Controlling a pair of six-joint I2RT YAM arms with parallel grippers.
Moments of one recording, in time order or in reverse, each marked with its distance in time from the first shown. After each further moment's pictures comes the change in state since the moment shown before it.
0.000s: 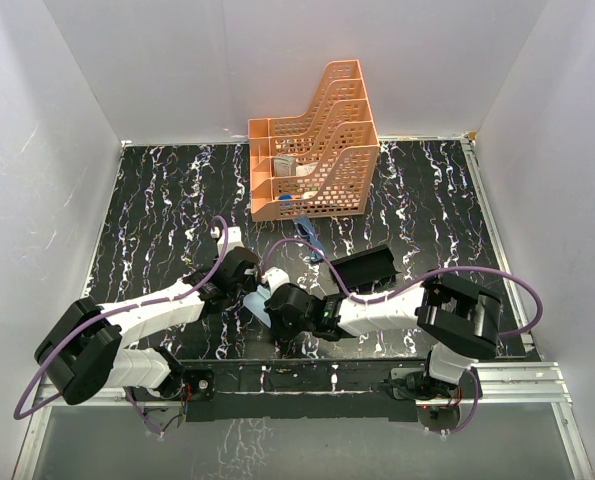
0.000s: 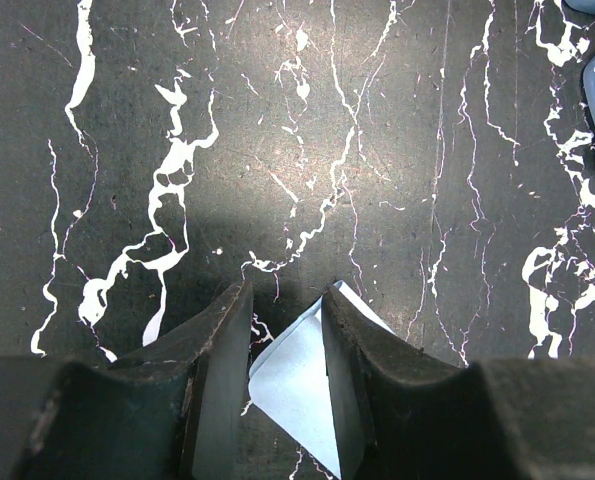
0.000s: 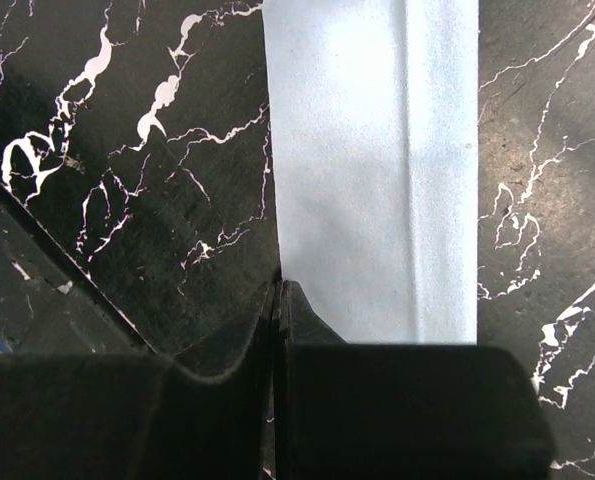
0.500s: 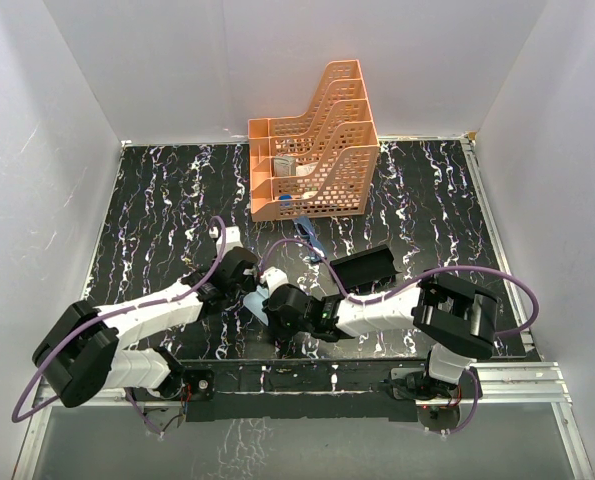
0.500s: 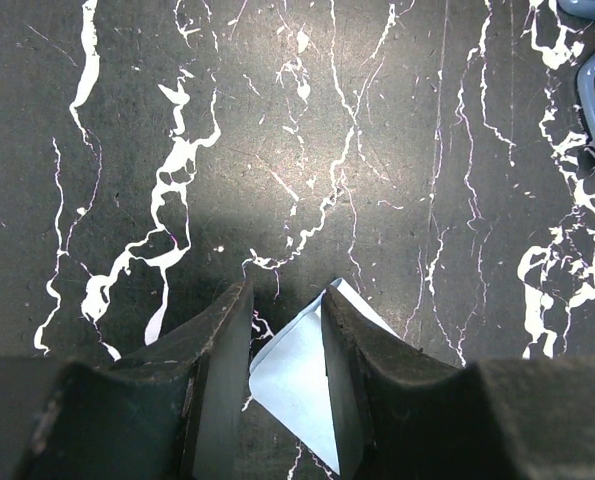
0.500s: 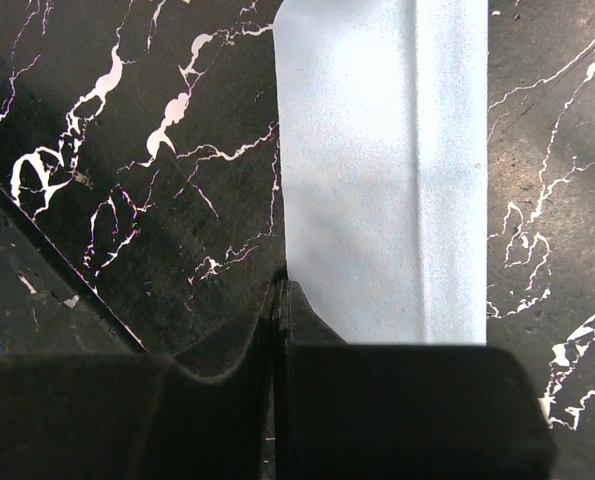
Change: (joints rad) left arm 0.000 -0.007 -0.001 -0.007 0.000 -0.005; right arm 0.000 0.024 0.000 0.047 0.009 0.000
